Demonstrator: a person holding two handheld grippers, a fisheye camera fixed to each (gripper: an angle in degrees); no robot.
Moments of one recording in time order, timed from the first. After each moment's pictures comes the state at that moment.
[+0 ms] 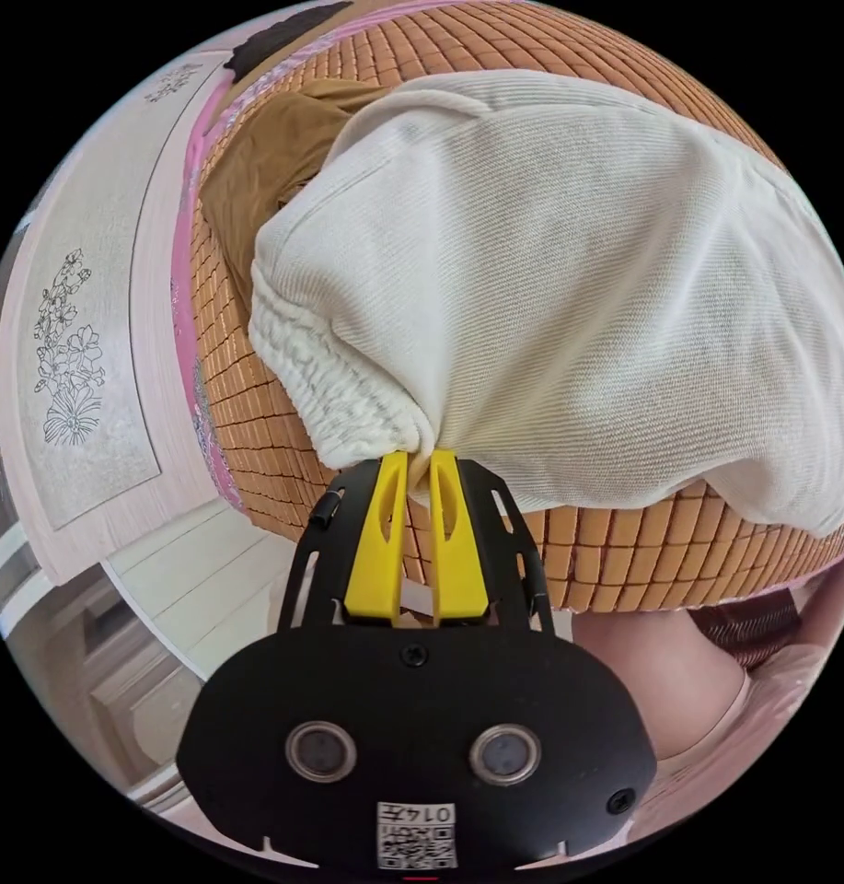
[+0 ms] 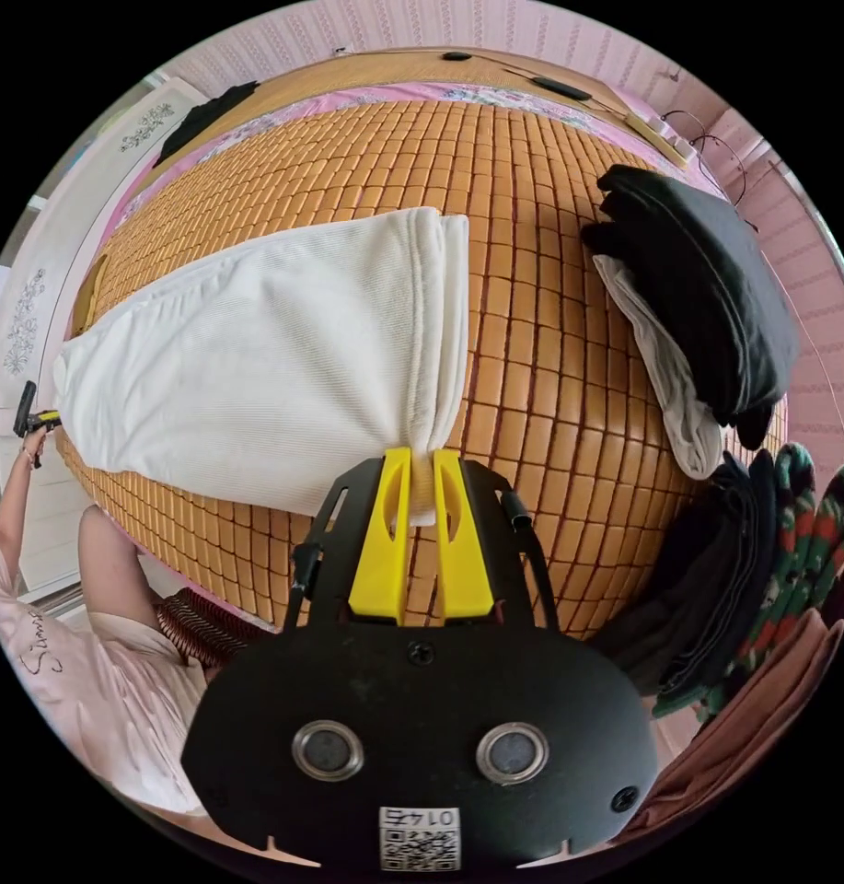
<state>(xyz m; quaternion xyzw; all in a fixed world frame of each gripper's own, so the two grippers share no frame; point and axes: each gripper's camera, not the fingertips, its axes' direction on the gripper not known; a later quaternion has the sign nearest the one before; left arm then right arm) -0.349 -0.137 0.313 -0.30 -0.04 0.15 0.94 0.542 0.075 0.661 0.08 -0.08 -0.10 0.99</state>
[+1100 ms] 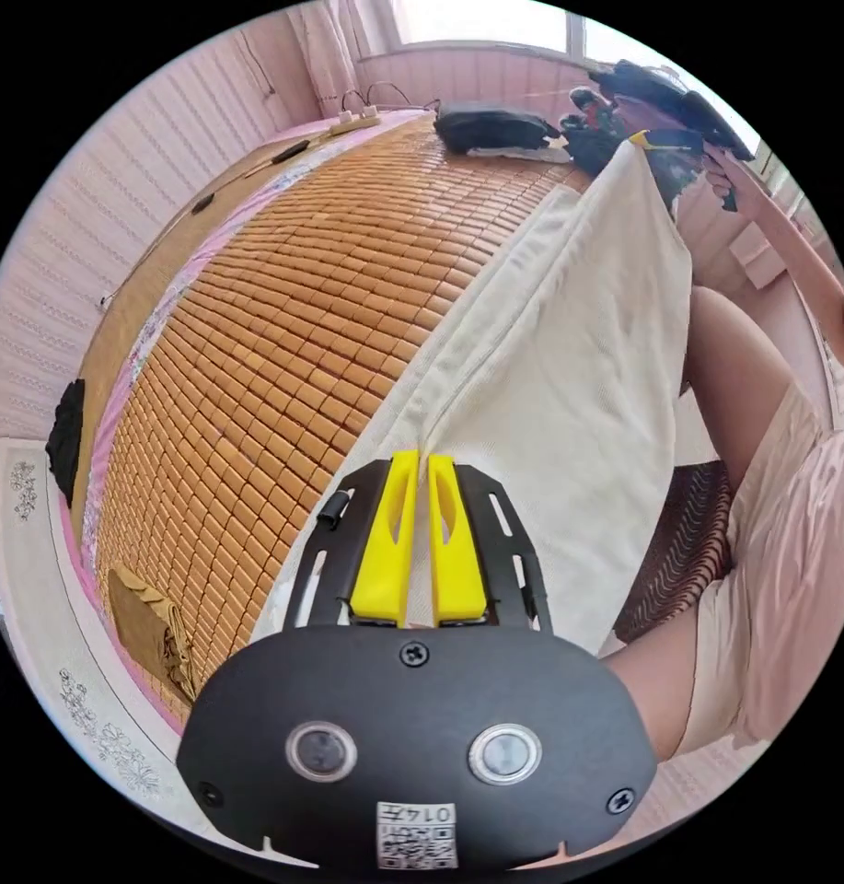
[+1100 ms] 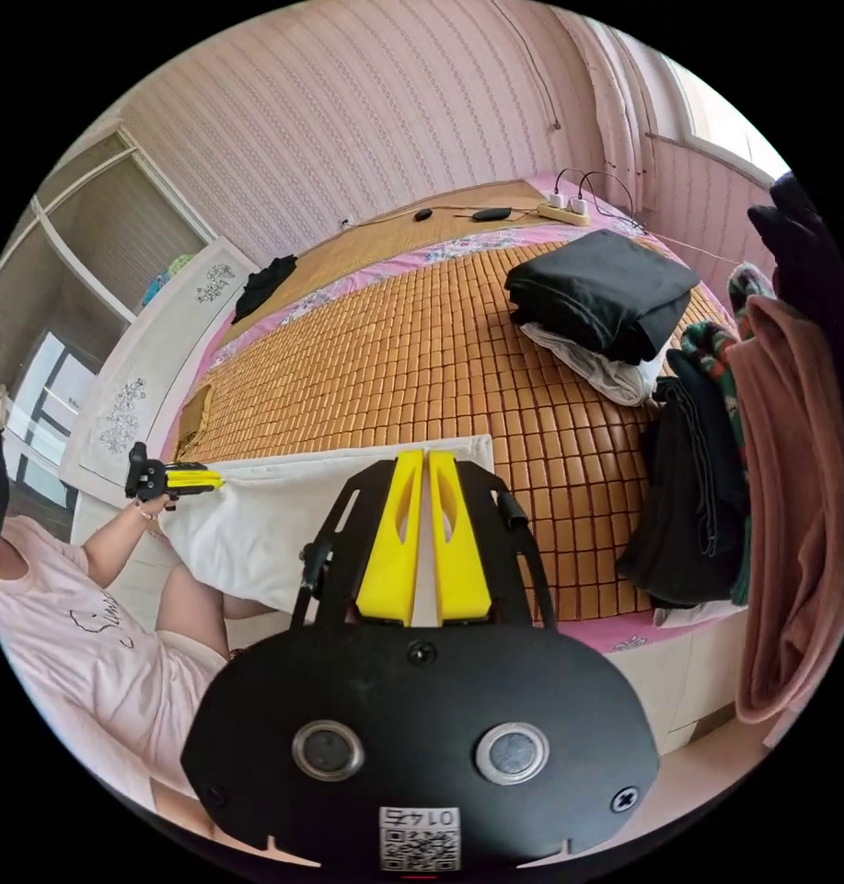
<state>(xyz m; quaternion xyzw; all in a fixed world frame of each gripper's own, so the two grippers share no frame) -0.122 -0.085 0.173 0.07 0.23 0.45 0.86 0.628 0.301 0.604 0.31 -0.22 -0.01 0.92</state>
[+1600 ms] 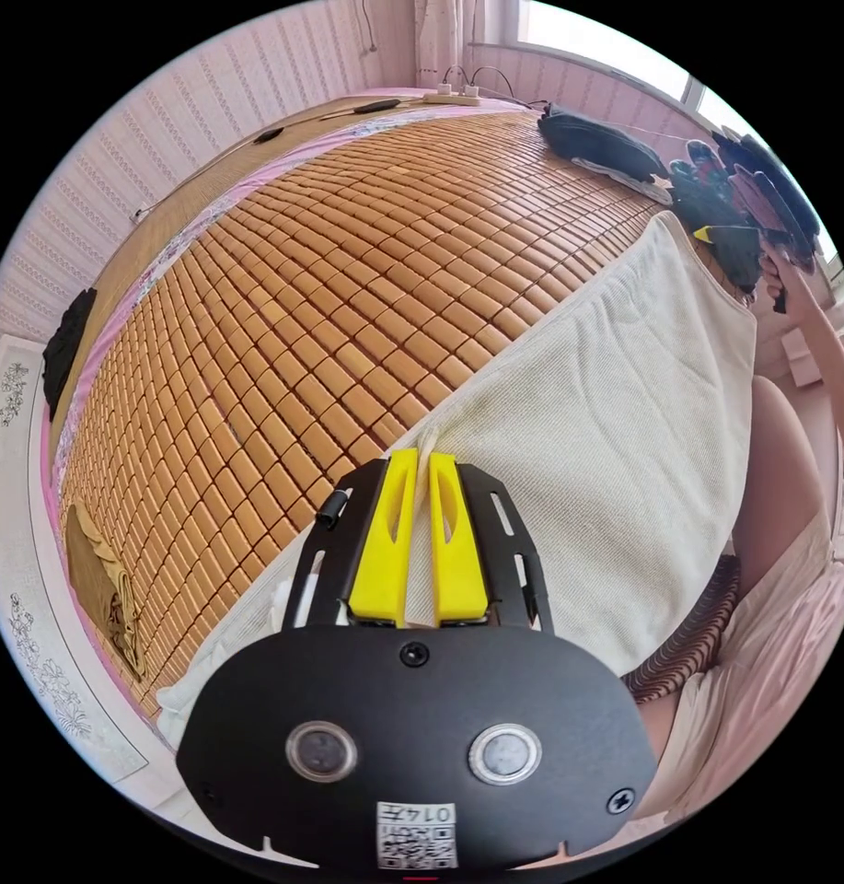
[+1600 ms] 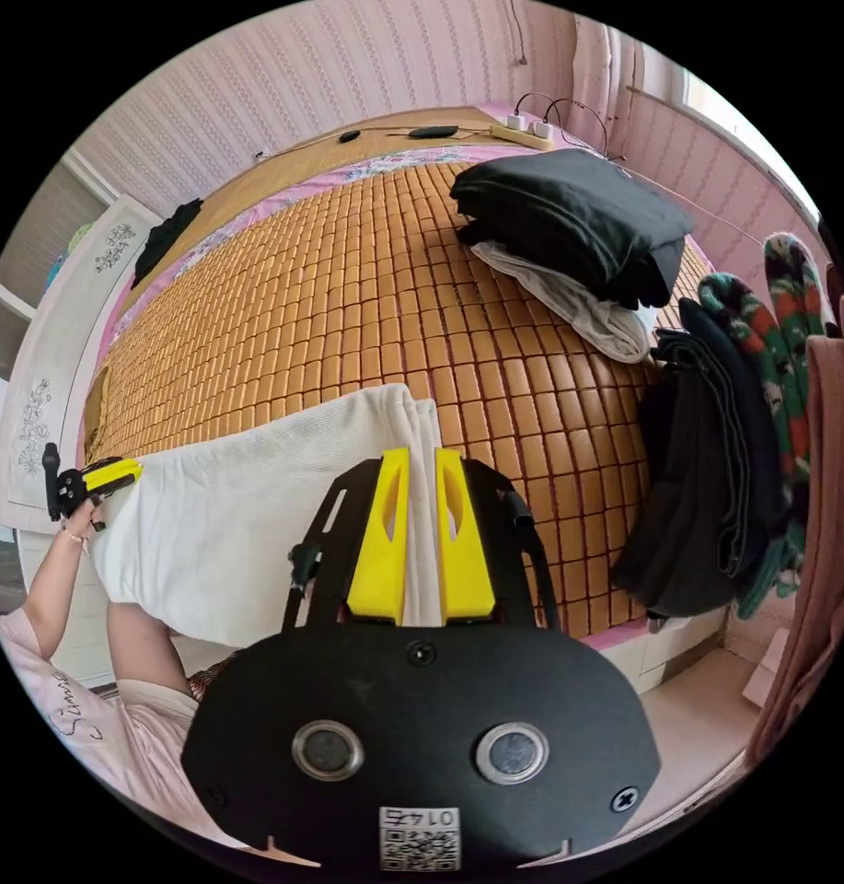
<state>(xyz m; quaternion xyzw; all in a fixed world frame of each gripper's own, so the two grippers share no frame) -0.108 -0.094 0.249 0.01 0.22 0.36 0.90 0.600 0.237 0.672 0.21 -0.12 0.05 0.97</state>
